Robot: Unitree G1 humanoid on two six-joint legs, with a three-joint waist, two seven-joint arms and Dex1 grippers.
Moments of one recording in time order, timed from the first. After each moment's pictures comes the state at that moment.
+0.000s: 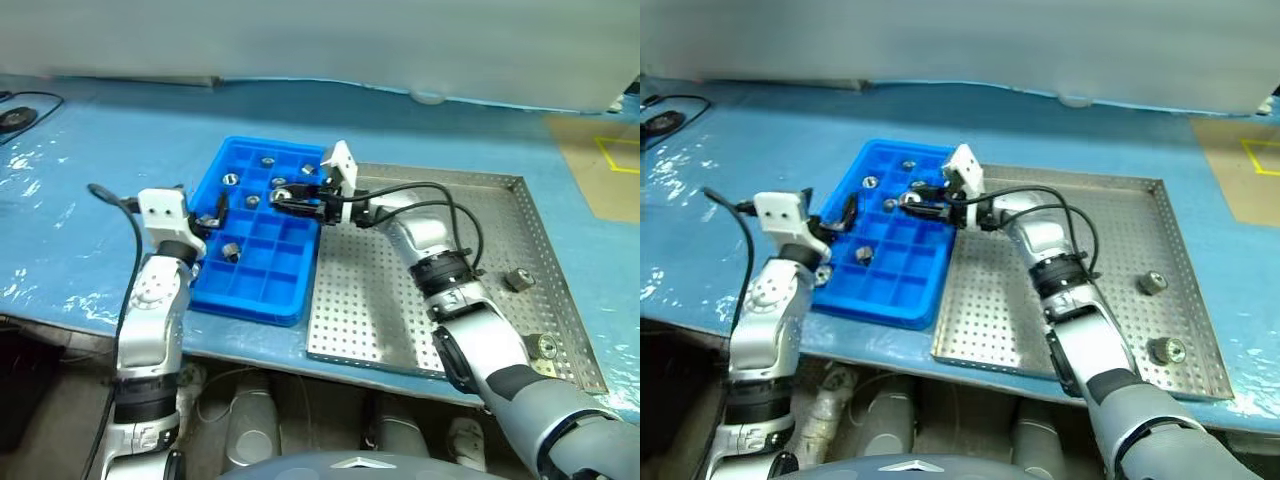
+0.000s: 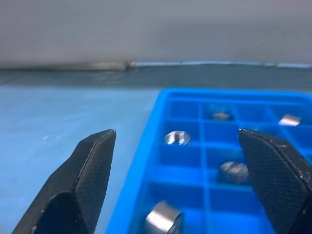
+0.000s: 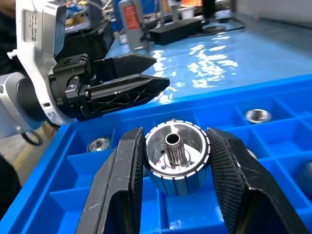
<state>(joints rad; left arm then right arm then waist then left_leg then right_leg) -0.18 0.18 0.21 -0.22 -0.16 0.27 -0.13 -0.93 -0.13 0.18 0.65 0.26 0.22 1.05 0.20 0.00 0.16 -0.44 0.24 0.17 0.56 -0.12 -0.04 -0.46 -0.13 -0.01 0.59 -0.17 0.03</state>
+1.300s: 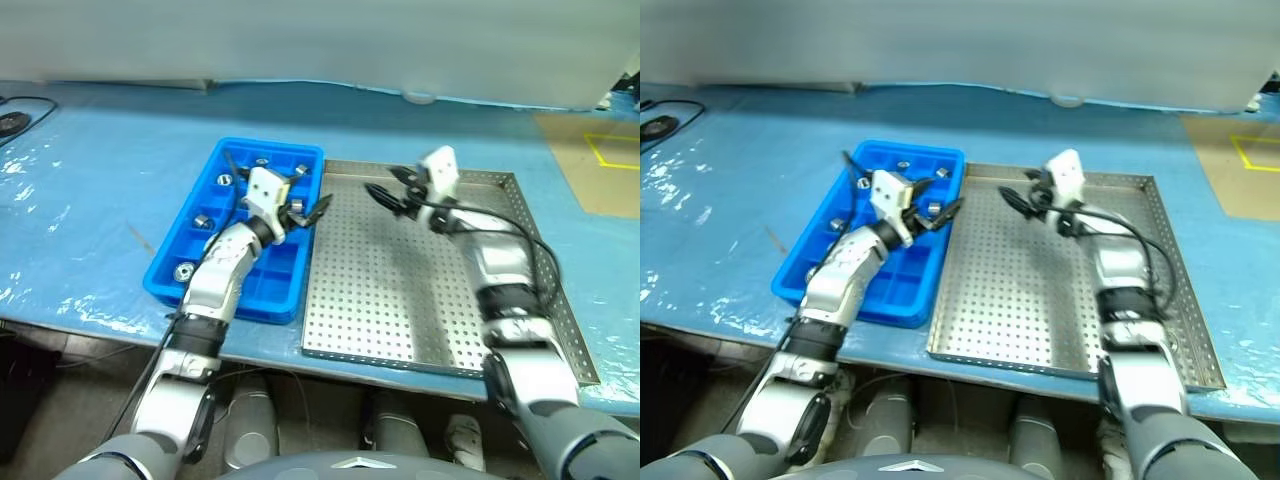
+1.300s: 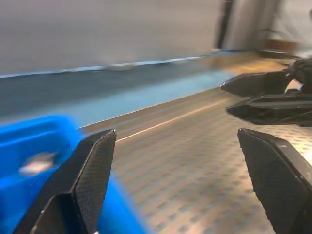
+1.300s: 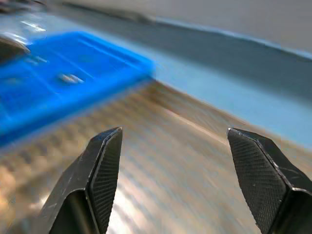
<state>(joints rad) -0.61 0.10 -0.09 0.31 -0.22 0.09 -0.62 -0.55 -0.43 -0.14 0.28 0.18 0.30 0.67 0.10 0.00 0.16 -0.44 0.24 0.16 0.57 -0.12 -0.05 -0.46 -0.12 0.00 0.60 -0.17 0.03</state>
